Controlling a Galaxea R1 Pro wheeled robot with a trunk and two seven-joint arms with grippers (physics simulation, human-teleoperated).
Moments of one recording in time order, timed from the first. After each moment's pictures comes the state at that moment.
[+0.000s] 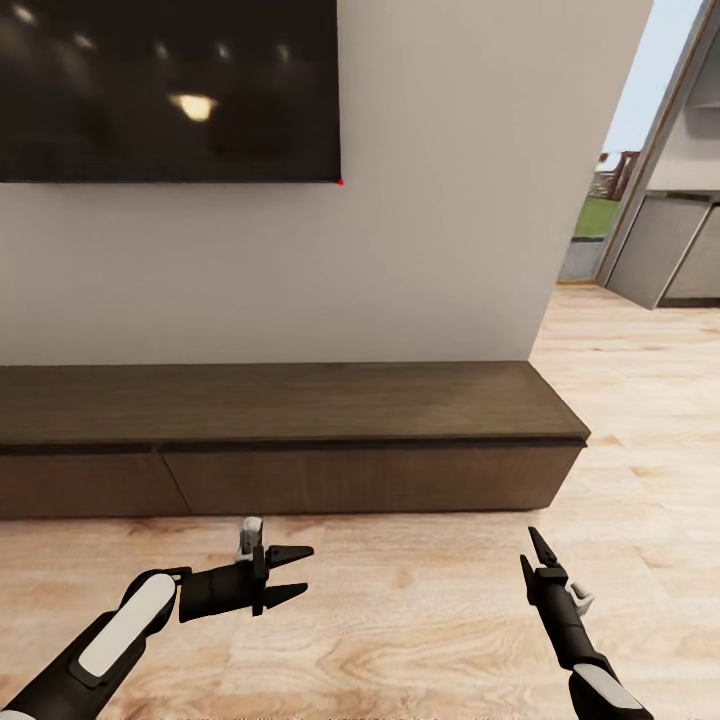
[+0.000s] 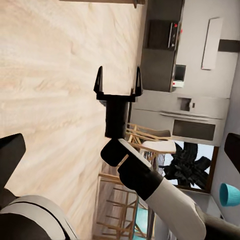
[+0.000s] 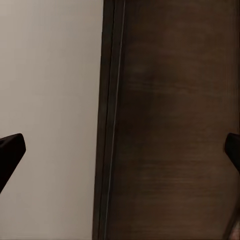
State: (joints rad) left arm -0.41 0.31 -0.37 -1.07 1.39 1.00 -0.48; right arm -0.48 -0.16 -0.07 -0.28 -1.52 0.08 0.97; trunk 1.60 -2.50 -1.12
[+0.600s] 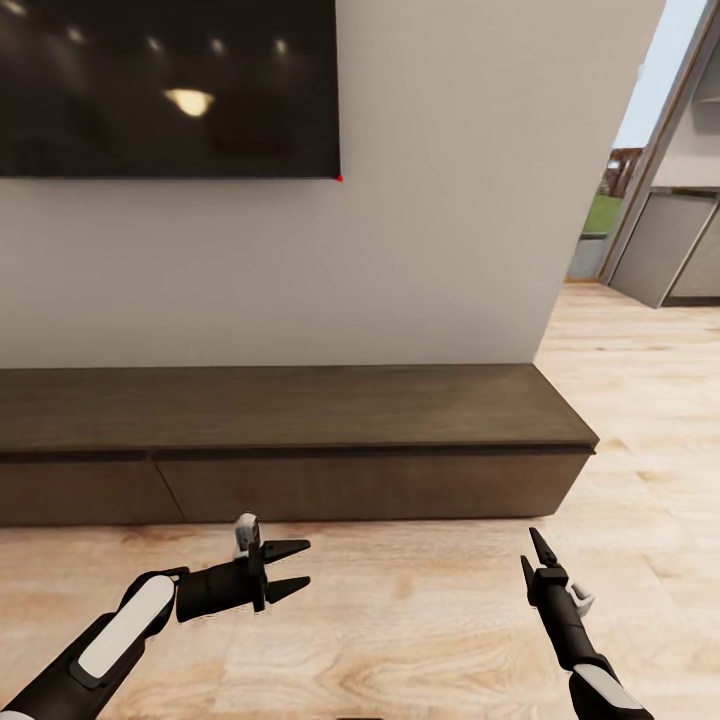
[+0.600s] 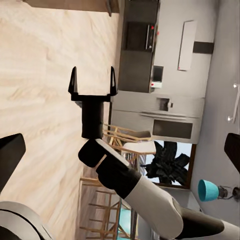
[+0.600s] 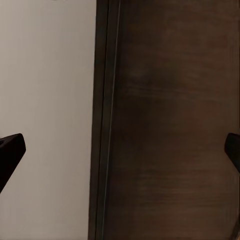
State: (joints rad) left arm -0.41 0.32 -0.37 -1.06 1.39 1.00 -0.60; right arm -0.48 -0.16 -0.07 -0.28 -1.52 0.08 0.96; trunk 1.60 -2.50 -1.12
